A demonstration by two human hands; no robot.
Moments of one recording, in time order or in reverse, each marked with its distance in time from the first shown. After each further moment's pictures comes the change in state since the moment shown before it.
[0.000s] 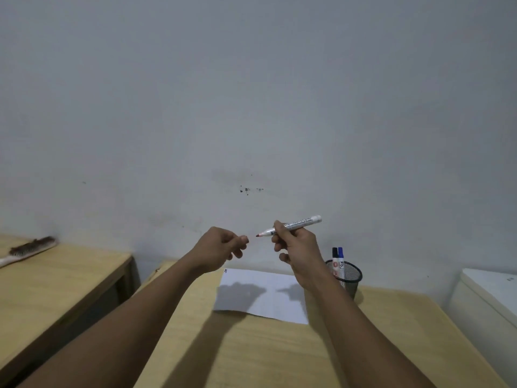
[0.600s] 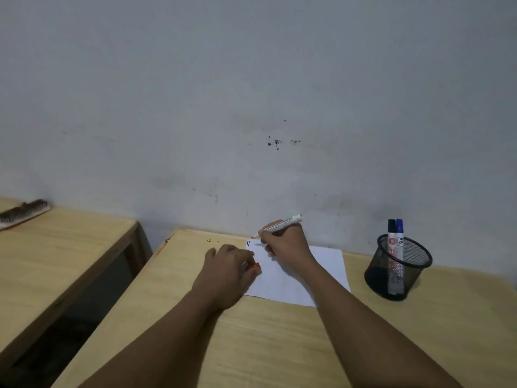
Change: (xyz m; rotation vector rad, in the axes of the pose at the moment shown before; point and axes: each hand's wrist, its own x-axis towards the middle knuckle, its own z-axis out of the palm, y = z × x) left_hand 0.008 -0.150 0.059 0.562 0.019 0.107; right_hand 0.080 0.143 0.057 -0.238 -0.066 0.163
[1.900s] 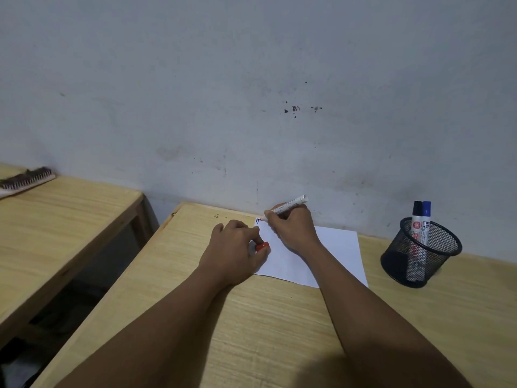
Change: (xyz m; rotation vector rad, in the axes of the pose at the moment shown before) left_hand 0.006 -0.007 0.012 0.020 0.050 -0.015; right_hand 0.027 0.034 0.008 -0.256 0.035 -0.077
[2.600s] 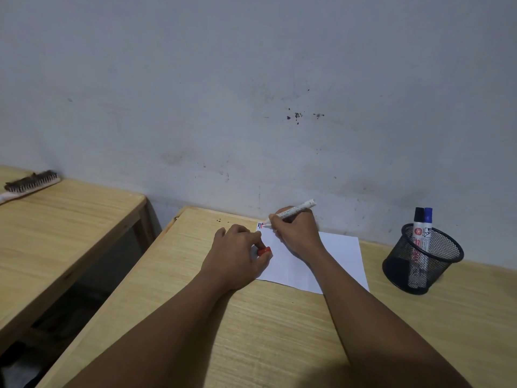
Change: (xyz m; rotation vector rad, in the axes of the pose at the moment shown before) left_hand 0.000 -0.001 0.001 0.003 0.019 -0.010; right_hand -0.006 -0.010 -0.004 0.101 0.002 0.030
